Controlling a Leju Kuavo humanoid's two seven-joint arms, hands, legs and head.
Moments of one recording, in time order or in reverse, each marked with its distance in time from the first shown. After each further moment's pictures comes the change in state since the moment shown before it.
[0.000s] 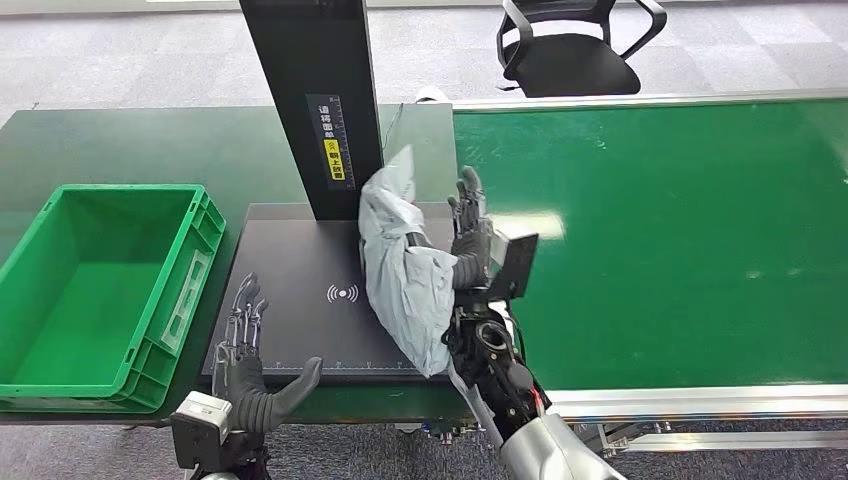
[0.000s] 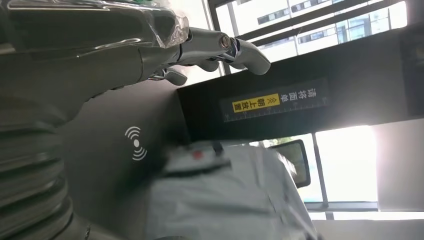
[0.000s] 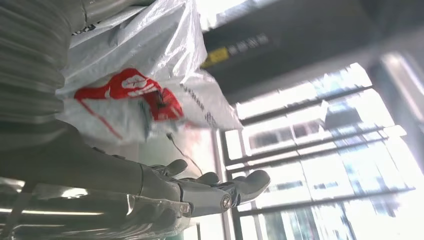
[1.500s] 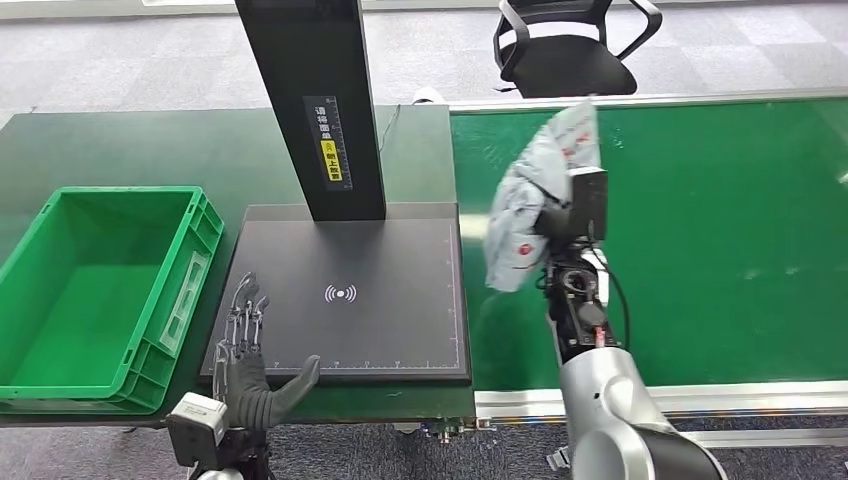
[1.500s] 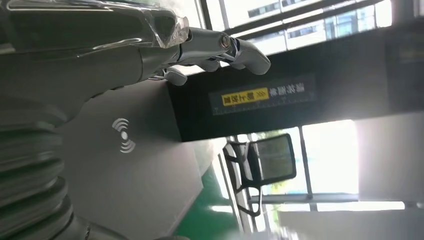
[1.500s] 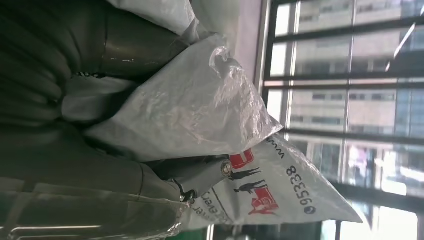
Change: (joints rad) left arm -0.041 -0.005 0.013 0.046 0.030 -0.035 -0.049; right arm -0.285 -0.060 -0.559 0.296 0.590 0.055 0.104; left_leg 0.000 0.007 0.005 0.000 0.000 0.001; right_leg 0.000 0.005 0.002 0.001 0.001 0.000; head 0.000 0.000
